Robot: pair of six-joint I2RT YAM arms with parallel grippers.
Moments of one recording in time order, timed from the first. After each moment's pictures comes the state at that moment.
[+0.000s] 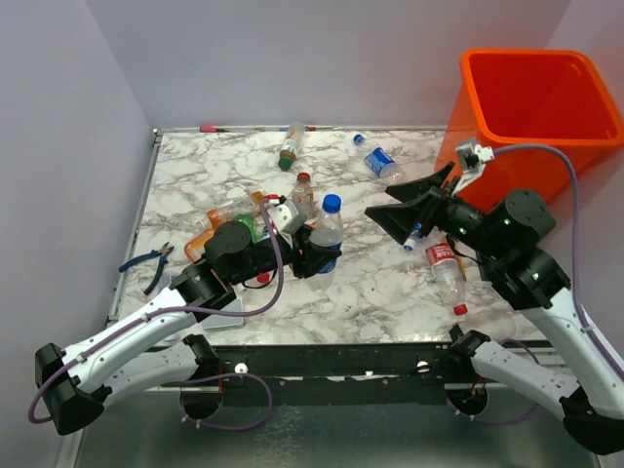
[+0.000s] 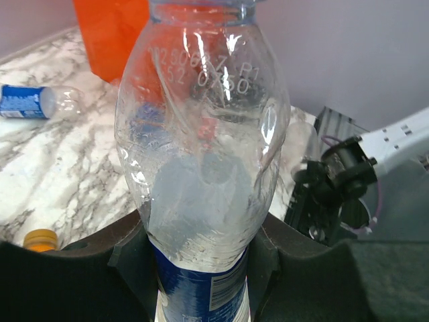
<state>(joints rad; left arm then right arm) -0.89 0.88 0.79 0.10 0.24 -0.19 0.61 0.80 1.10 -0.19 -0.33 0.47</state>
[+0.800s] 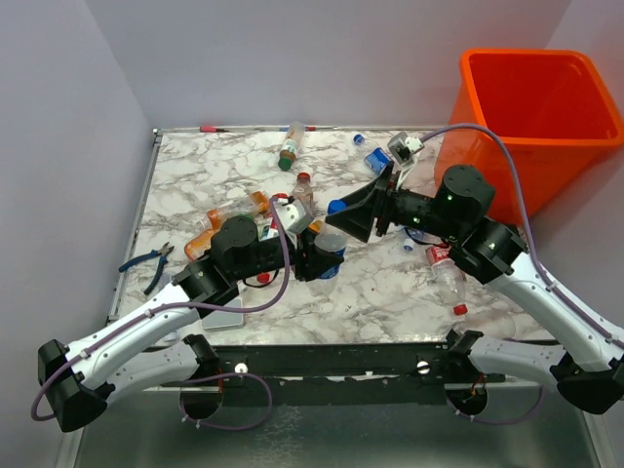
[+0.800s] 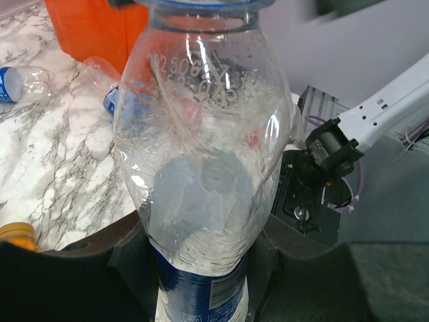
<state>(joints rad) -0.88 0.91 0.82 0.02 0.35 -0.20 0.77 1.05 1.23 -0.17 -0.42 0.43</state>
